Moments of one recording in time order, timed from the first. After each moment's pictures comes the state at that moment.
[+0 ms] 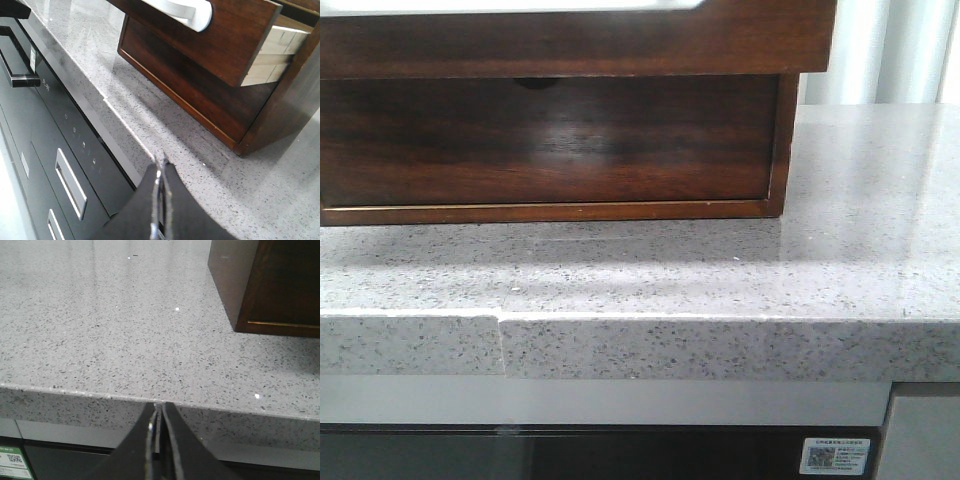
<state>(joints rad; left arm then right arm) 0.02 0.00 0.00 -0.03 0.33 0.01 0.74 -0.01 -0.18 -0.02 0.39 -0.36</state>
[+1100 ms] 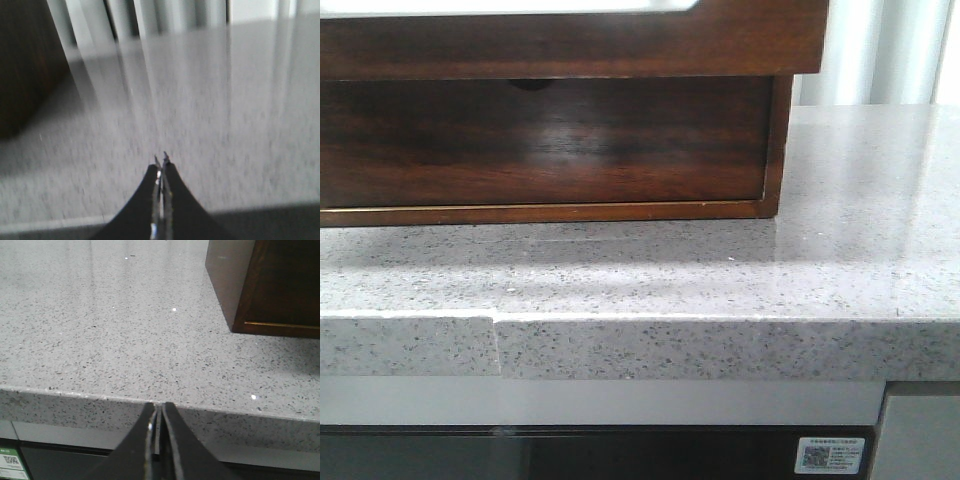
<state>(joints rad) 0.02 0.00 0.00 -0.03 0.33 0.01 -0.11 -0.01 0.02 -0.03 0.23 0.10</state>
